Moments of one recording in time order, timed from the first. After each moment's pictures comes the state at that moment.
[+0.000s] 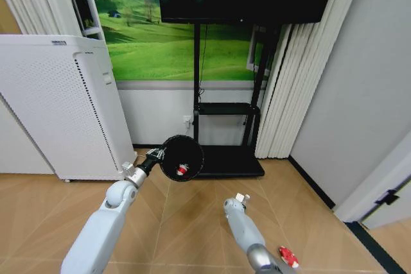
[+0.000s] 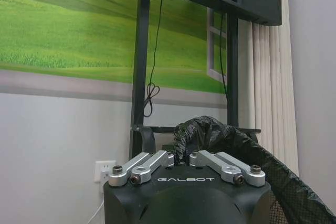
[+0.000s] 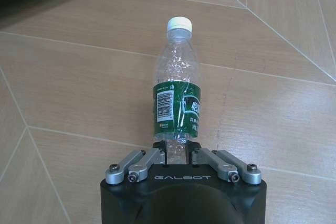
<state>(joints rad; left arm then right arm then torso) 0.86 -1.14 -0.38 -1.64 -0.56 0.04 0.33 -0.59 1.61 0.56 0.61 0.53 -0.39 0.68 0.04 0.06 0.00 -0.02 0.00</state>
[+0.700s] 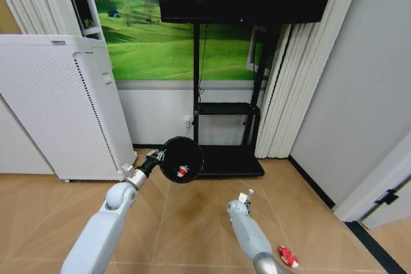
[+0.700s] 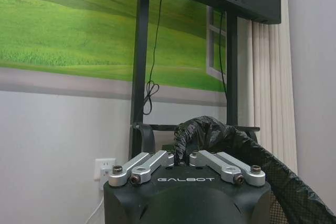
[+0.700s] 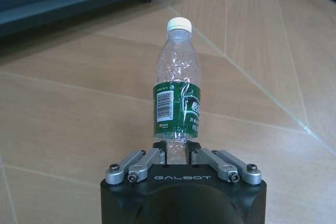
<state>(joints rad) 0.87 -1.14 -0.39 -1.65 -0.55 0.04 0.34 -0.67 1.53 0.48 0.78 0.51 -0.36 0.68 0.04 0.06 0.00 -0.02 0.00</state>
